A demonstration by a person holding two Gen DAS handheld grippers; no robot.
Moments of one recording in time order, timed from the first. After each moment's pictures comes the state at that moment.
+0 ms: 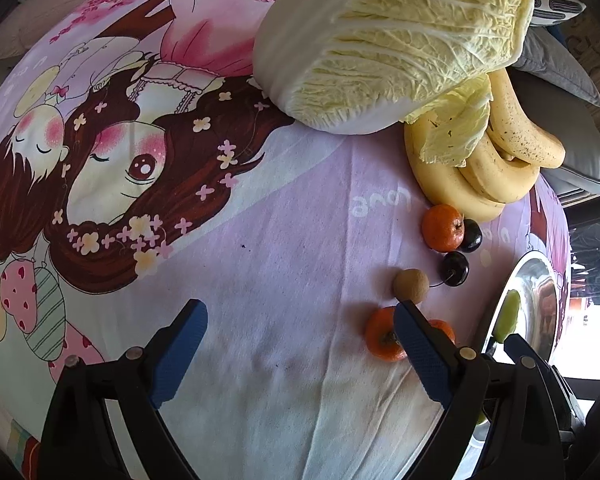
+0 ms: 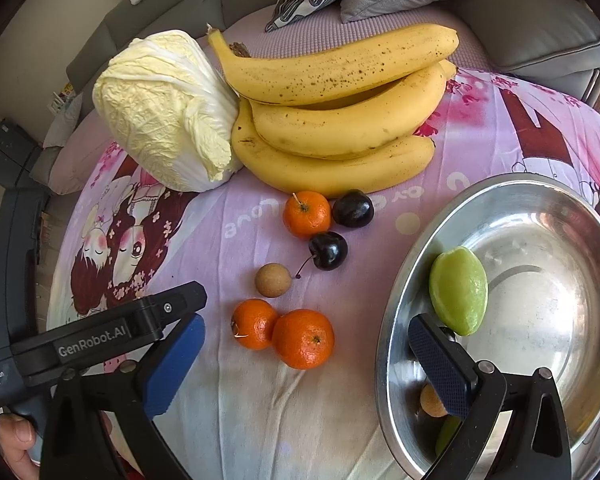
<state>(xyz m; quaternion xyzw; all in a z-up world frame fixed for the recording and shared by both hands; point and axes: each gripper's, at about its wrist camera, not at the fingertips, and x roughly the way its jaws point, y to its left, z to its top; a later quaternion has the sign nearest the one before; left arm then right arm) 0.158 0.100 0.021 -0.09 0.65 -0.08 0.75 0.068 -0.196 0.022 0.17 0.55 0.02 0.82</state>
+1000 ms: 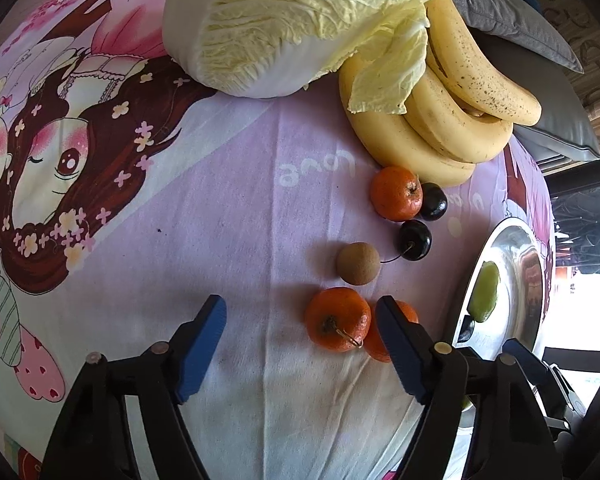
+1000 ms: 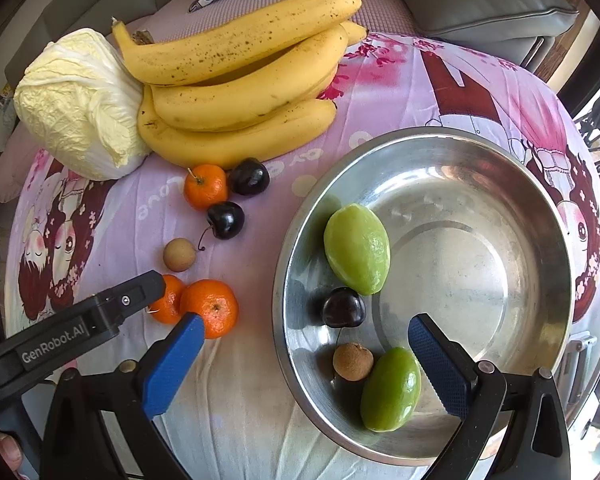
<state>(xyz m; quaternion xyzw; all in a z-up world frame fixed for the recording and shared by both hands) 0.156 0.031 -0.008 -0.08 0.67 -0.14 0.73 0.050 -0.235 0.015 0.14 0.61 -0.09 0.78</state>
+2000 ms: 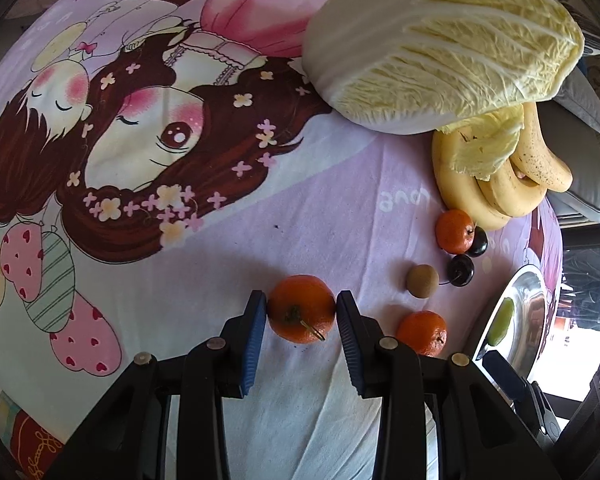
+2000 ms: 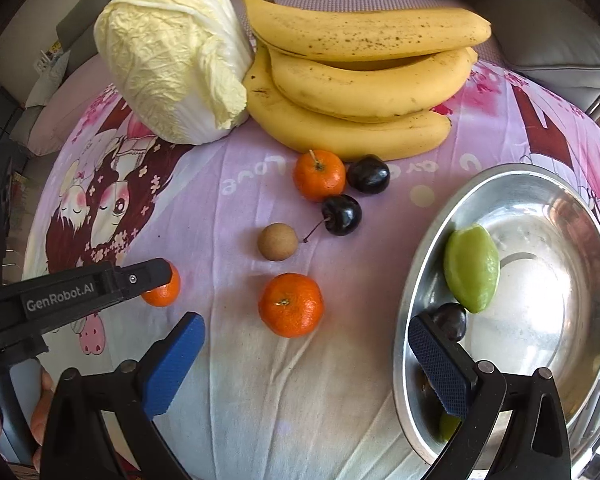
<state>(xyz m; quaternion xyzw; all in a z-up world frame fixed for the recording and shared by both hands) 0.145 0.060 -0.012 -0.14 0.67 -0.06 0.73 0.072 -0.163 0.014 0.10 0.60 0.01 0.79</state>
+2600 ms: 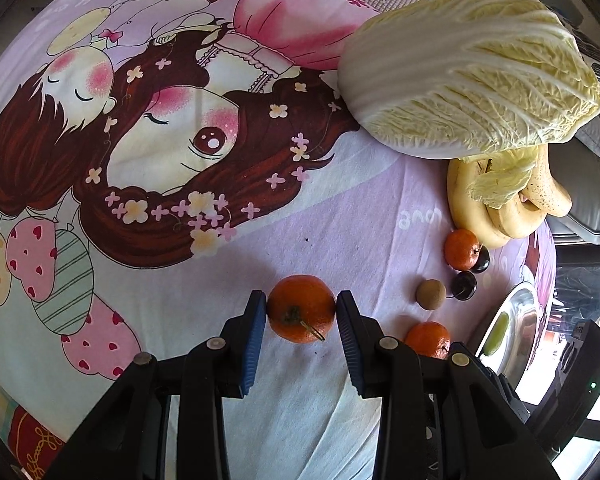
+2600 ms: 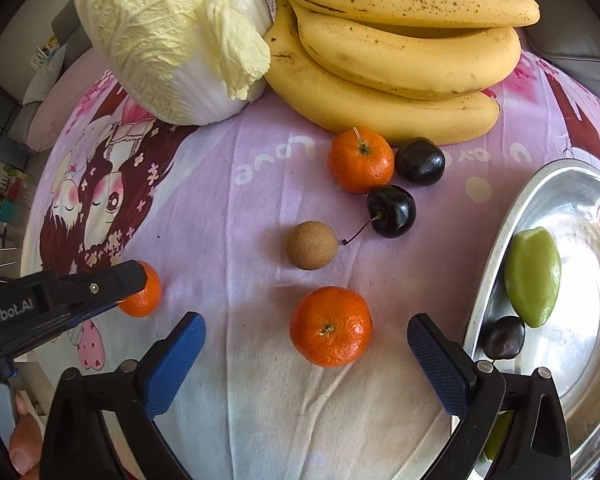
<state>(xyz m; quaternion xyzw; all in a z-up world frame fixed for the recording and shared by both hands) 0.151 0.086 -0.011 -0.17 0.67 -0.05 0.72 0.094 -0.144 -0.021 0.11 0.62 0.01 0.77</state>
